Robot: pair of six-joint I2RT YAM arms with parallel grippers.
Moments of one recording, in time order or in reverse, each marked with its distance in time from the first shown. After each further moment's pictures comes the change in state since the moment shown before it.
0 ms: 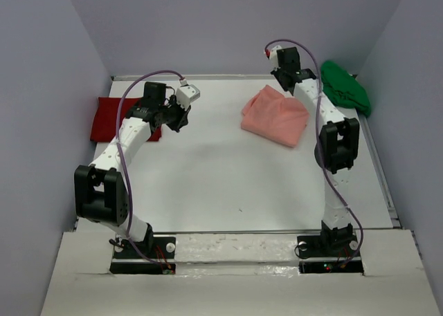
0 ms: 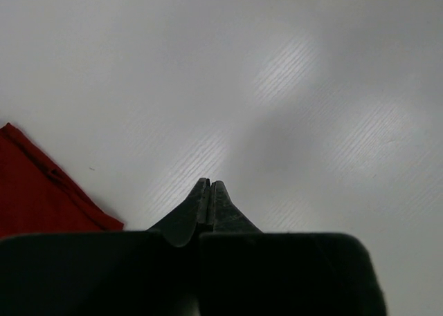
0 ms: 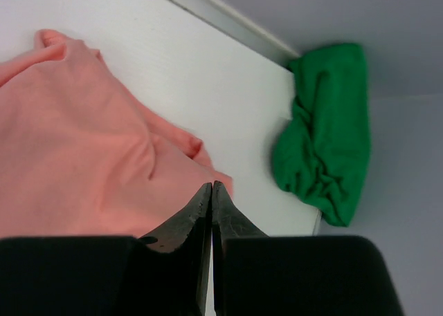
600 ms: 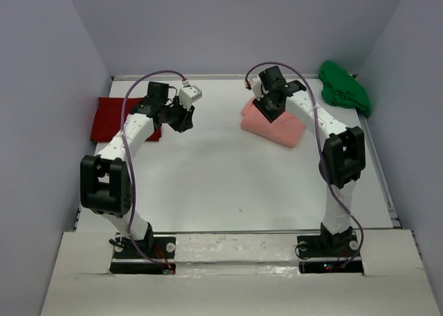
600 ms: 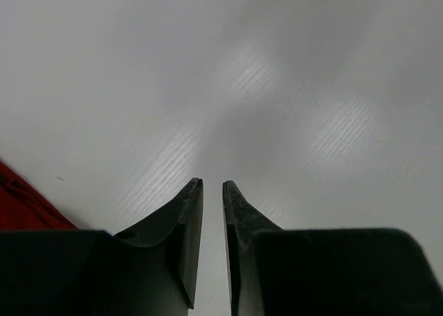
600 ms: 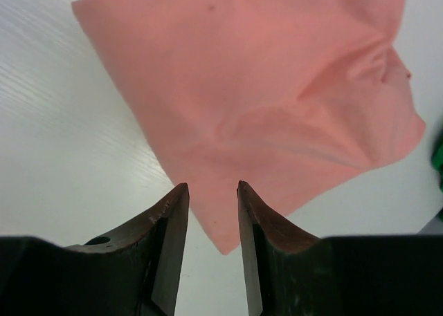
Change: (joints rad) left arm 0.008 0.084 0.029 -0.003 0.075 -0.024; right arm 0.145 -0.270 -0.302 -0.278 -0.246 0.086
